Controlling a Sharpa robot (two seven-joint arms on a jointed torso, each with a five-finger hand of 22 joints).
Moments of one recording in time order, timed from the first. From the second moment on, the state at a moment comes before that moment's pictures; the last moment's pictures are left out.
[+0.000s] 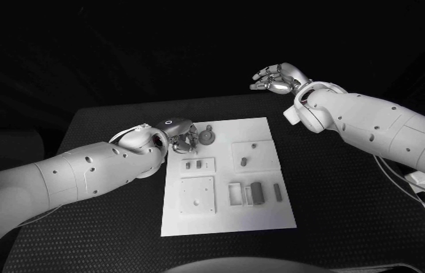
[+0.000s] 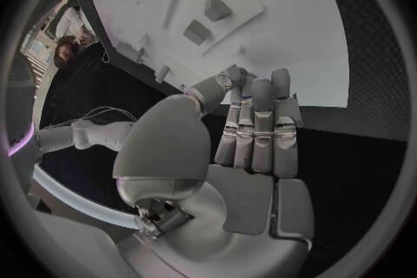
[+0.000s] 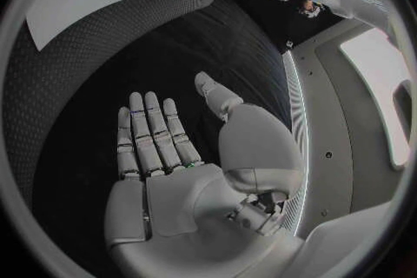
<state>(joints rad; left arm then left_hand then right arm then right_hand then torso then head) 1.16 -0.62 -0.14 1.23 -1.48 -0.32 -0.05 1.25 -0.07 0.65 -0.29 0.05 1.04 0.11 0.25 0.57 1.29 0.06 0.07 0.24 1.13 -0.04 1.05 0.58 0.01 1.20 -0.14 0.17 1.31 1.26 -0.62 -0.01 1.02 -0.78 -0.32 0.23 1.03 -0.09 0.52 -0.24 0.05 0.68 0.19 0.33 0.41 0.88 0.21 0.27 0.07 0.73 0.21 0.42 0.29 0.14 0.37 0.24 0.25 1.17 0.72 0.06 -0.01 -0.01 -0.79</state>
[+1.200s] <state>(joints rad) 1.16 -0.62 -0.16 1.23 -1.47 -0.29 -0.06 1.25 -0.08 0.65 -0.29 0.05 1.05 0.12 0.25 0.57 1.30 0.06 0.06 0.24 1.13 -0.04 1.05 0.59 0.01 1.20 -0.14 0.17 1.31 1.26 -0.62 -0.01 1.02 -0.78 -0.32 0.23 1.03 -0.09 0.52 -0.24 0.05 0.68 0.19 0.33 0.41 0.88 0.21 0.27 0.07 0.73 0.21 0.42 0.29 0.14 0.37 0.24 0.25 1.17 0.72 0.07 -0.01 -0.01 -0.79</state>
